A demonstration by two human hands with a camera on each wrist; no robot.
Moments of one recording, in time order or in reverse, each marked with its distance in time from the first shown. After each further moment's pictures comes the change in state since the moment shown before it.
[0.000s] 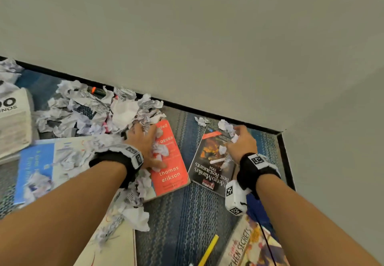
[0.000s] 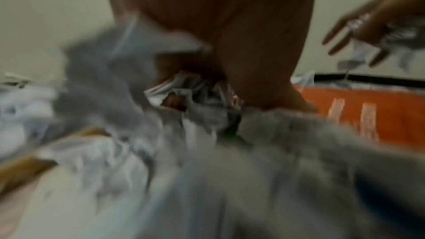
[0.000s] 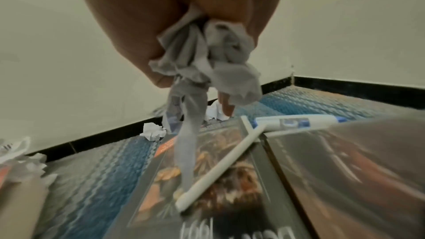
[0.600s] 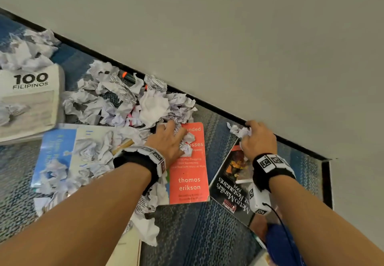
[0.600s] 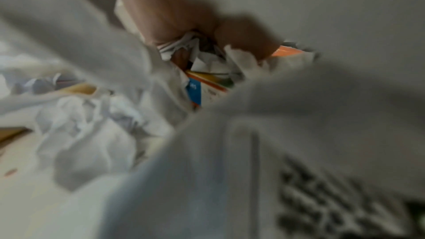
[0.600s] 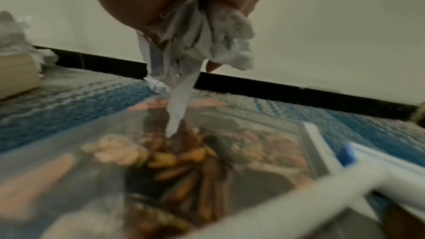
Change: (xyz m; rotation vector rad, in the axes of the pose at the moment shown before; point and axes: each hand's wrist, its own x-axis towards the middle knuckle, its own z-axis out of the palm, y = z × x) left_hand 0.024 0.001 0.003 0.046 0.120 0.107; right_hand 0.085 -0.031 0.051 -0.396 0.024 -0.430
